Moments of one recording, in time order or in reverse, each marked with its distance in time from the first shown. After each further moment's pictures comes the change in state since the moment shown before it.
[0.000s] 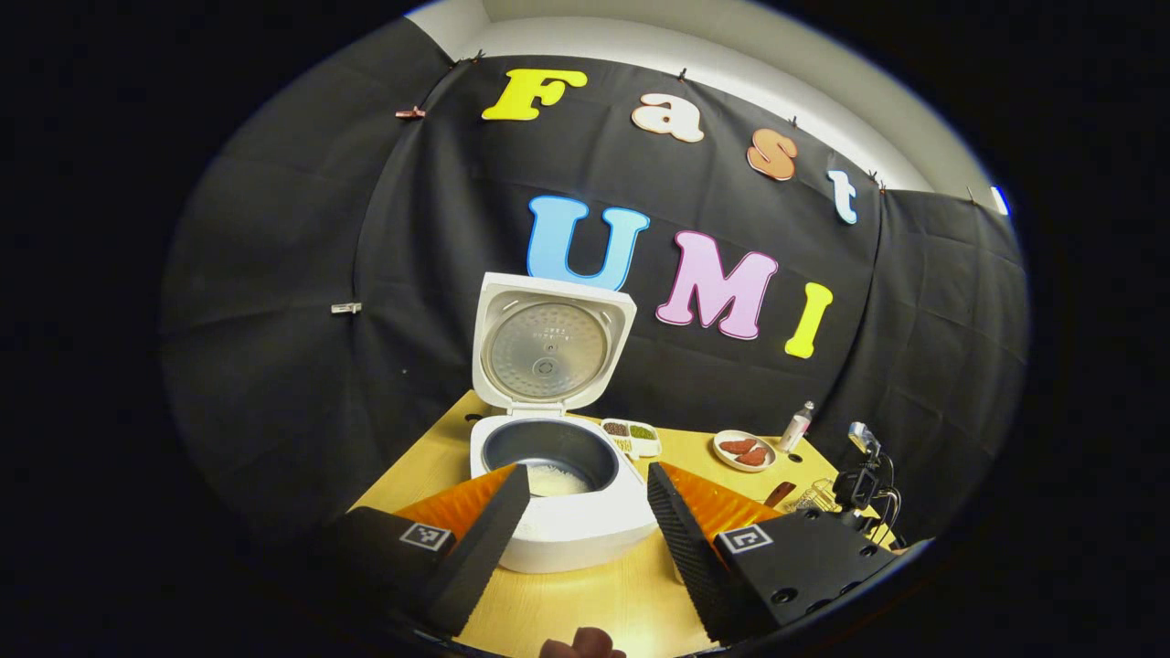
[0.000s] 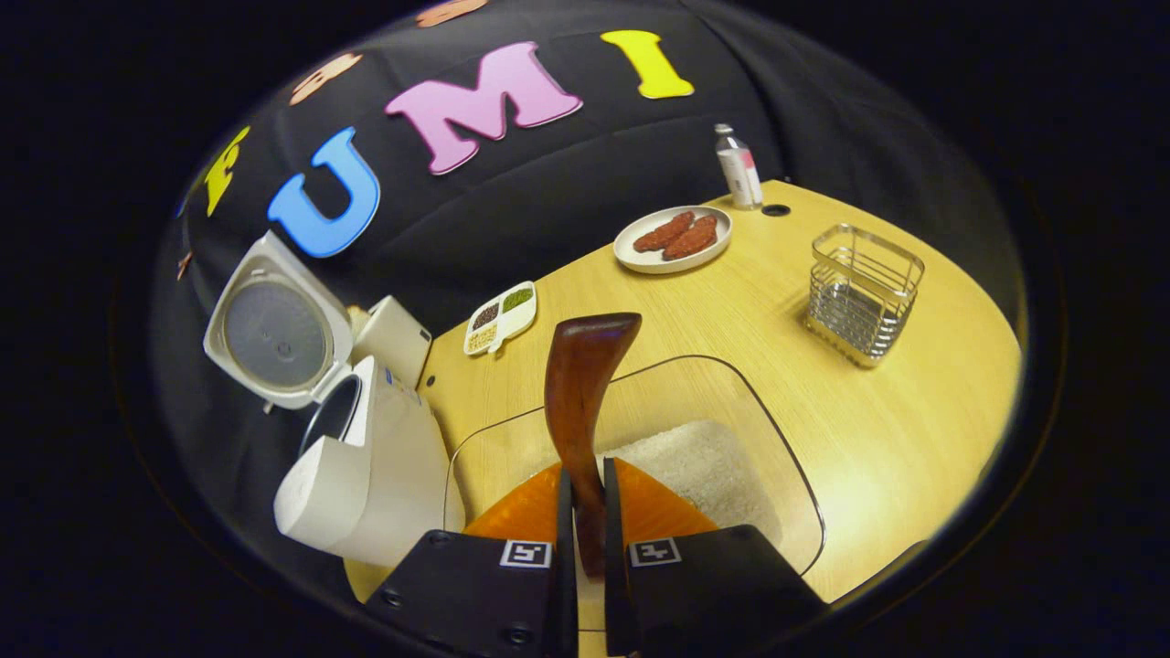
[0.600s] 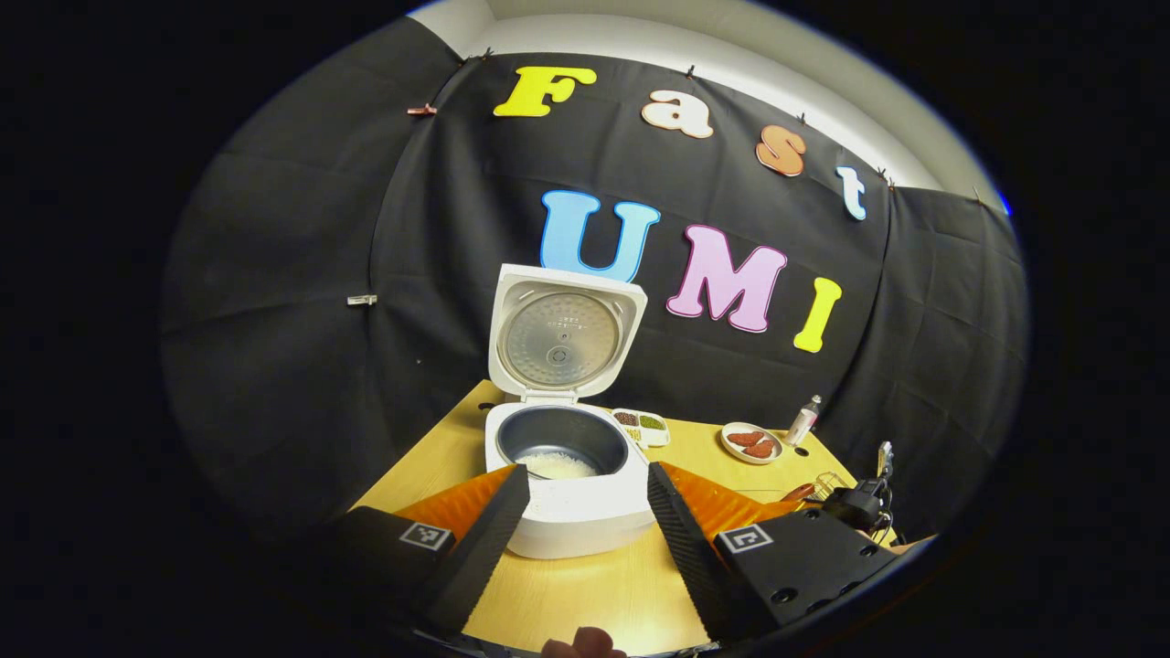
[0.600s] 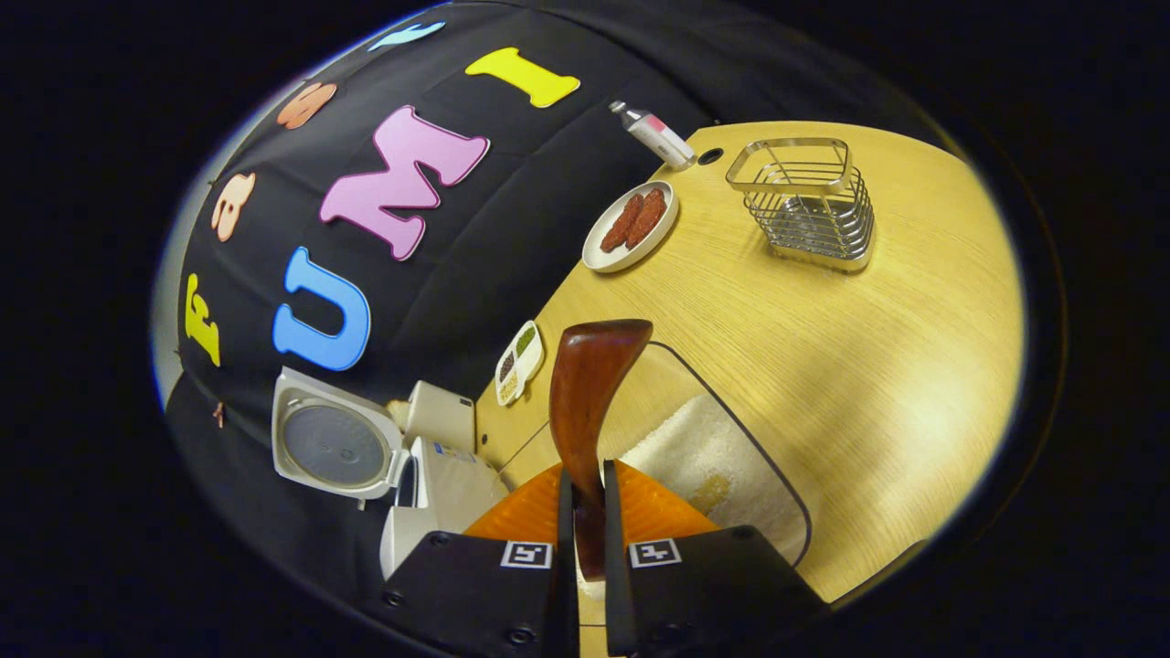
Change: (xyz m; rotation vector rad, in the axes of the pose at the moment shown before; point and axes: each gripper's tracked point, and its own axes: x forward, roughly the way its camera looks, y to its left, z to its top) left arm -0.016 0.005 -0.003 -0.004 0.009 0.034; right arm -0.010 -0.002 0.010 0.375 -0.049 0.147
